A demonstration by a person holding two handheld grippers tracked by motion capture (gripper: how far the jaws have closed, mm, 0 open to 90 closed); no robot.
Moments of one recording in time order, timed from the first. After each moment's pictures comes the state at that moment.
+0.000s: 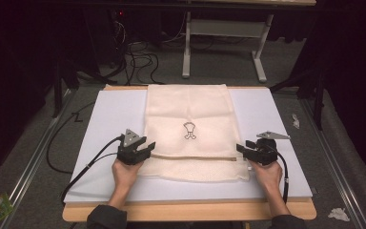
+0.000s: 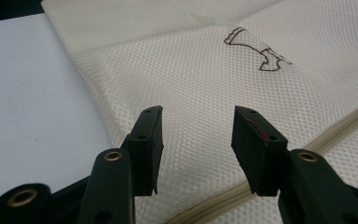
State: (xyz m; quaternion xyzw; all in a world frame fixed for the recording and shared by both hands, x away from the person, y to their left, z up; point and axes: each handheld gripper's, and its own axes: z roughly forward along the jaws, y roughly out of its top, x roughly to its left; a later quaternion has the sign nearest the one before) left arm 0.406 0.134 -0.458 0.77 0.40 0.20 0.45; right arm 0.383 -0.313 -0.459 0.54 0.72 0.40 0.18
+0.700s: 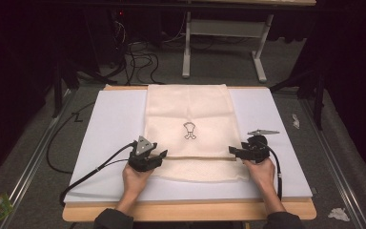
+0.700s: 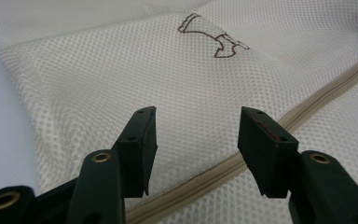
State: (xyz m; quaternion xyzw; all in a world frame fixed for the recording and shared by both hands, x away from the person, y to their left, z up) left arm 0.395 0.103 -0.473 0.79 0.36 0.18 0.46; right arm 0.401 -0.296 -0.466 0.55 0.74 0.37 0.13
